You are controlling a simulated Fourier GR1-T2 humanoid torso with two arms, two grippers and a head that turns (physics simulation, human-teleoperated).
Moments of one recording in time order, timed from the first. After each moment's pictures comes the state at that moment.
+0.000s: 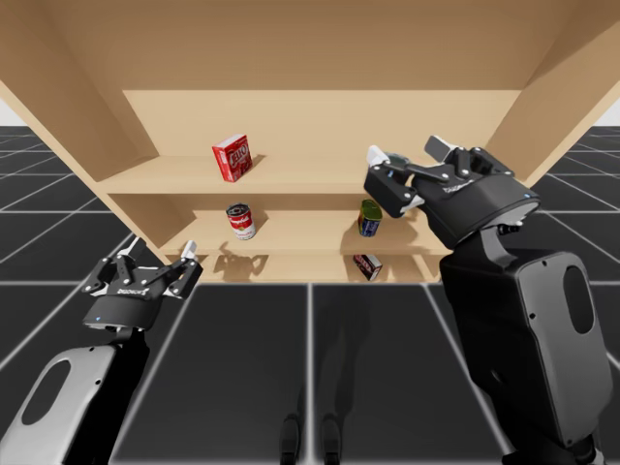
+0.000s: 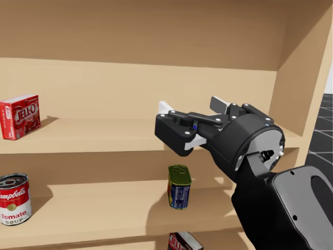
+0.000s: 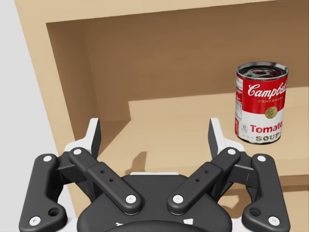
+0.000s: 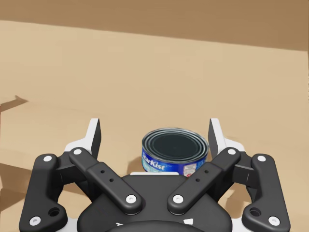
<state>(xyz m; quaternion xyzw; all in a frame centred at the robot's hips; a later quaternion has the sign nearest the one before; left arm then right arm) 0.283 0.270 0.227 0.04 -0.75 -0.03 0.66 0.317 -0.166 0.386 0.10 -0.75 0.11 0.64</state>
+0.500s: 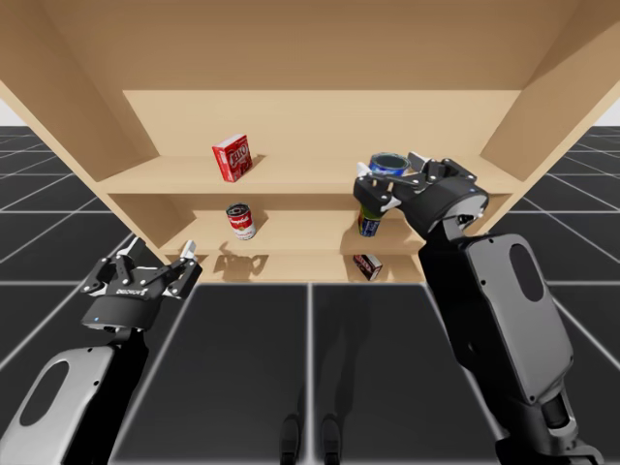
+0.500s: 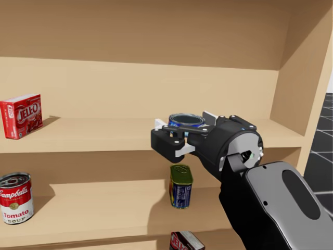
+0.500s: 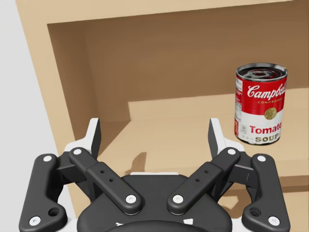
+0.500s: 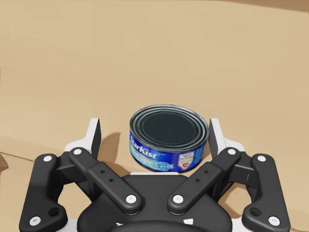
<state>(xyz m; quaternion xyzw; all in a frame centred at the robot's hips) 0.282 0.270 0.228 0.03 -0.75 -0.03 0.66 0.351 -0.163 0.368 0.07 -0.71 0.12 0.69</state>
